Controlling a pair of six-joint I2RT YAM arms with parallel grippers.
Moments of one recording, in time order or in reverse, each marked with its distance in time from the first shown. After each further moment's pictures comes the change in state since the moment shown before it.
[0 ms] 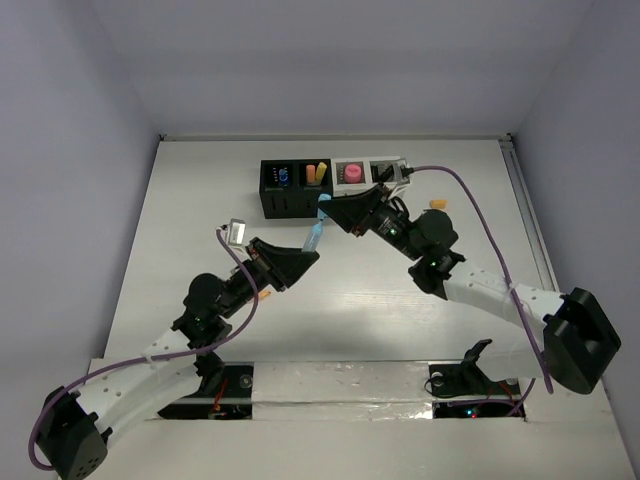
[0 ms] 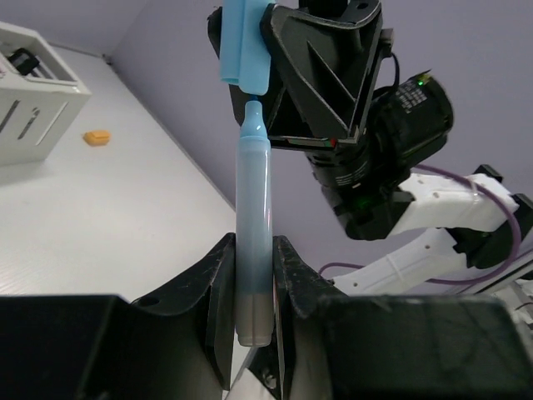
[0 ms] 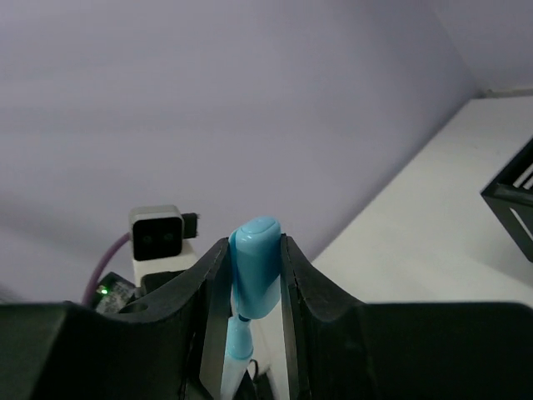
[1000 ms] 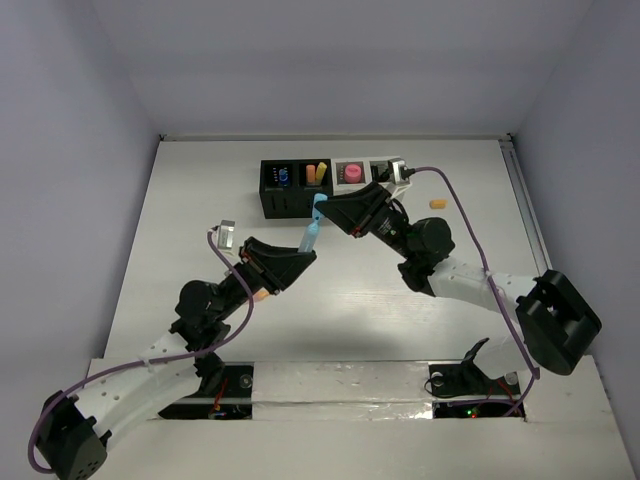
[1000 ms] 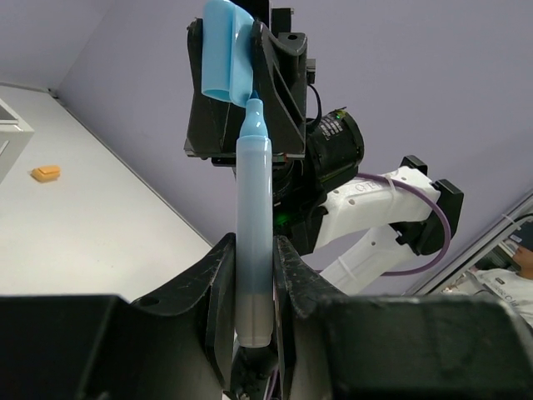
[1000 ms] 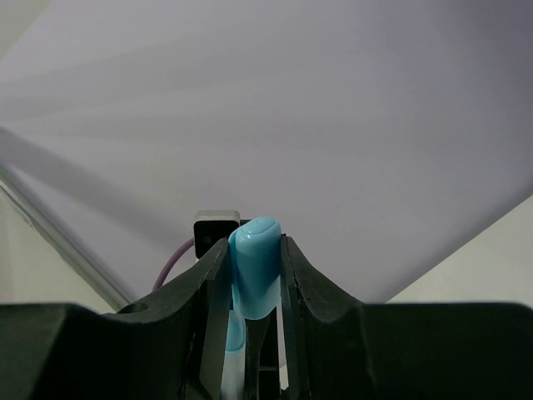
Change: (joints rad) left arm 0.000 -0.029 -0.013 0.134 0.047 -0.046; right arm 0.000 0.132 -0.021 0.419 -0.106 0.209
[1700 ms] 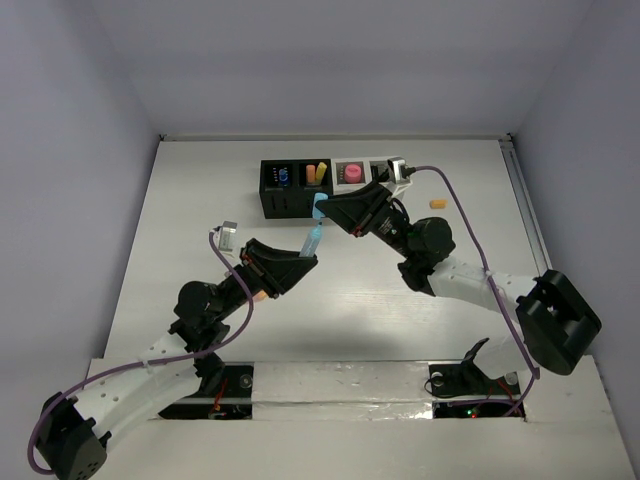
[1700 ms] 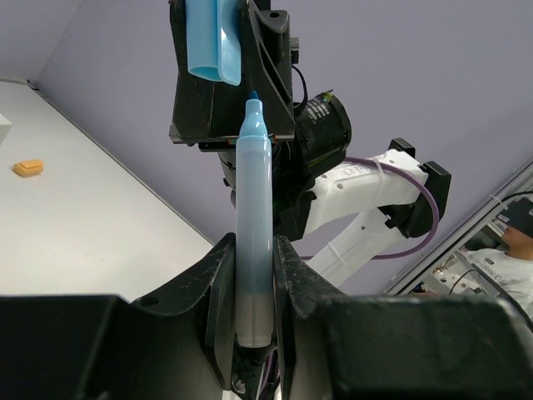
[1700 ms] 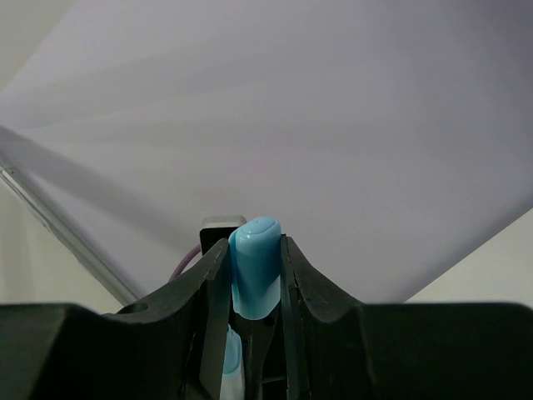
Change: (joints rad) left arm 0.000 -0.011 0.000 -0.001 0.055 0.000; right arm 0.000 0.000 0.006 0.014 -0.002 0.039
